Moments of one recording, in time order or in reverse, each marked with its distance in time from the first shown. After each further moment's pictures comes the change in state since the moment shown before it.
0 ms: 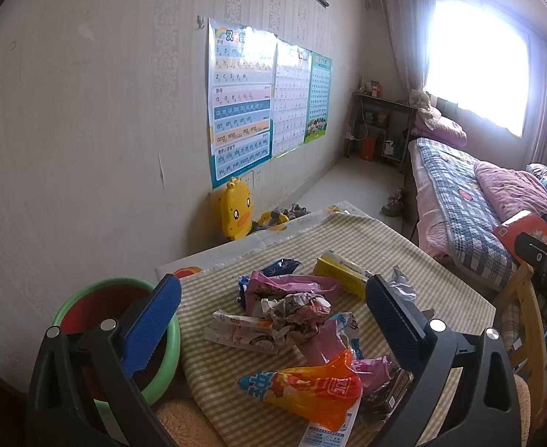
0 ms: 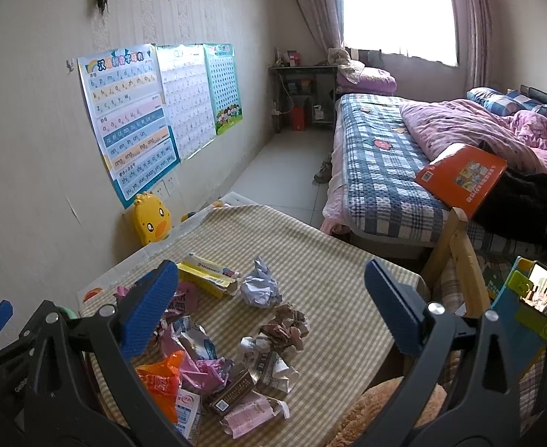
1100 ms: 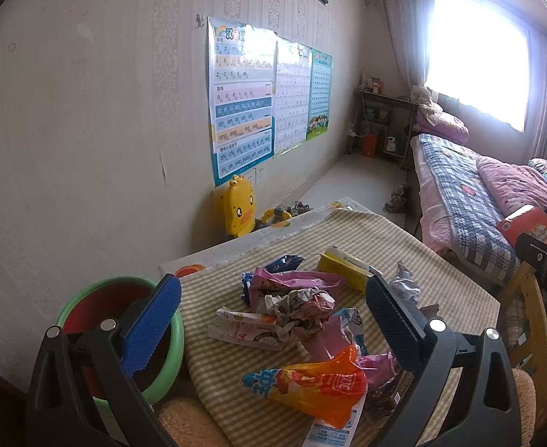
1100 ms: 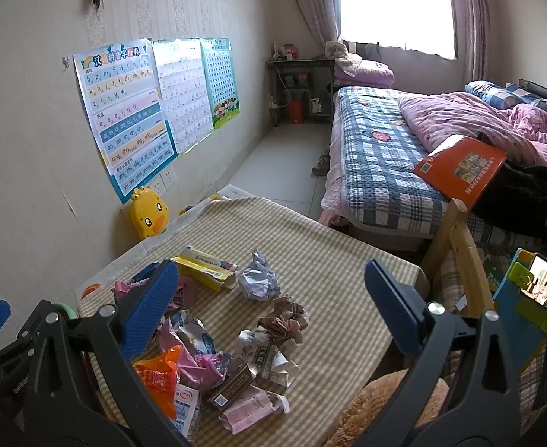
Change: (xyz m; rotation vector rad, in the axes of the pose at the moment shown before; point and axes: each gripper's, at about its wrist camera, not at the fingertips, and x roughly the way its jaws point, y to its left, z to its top) left arm -0.001 -0.001 -0.005 0.018 0.003 0.019; right arm 0.003 -0.002 -0.003 0.014 0.020 -0.004
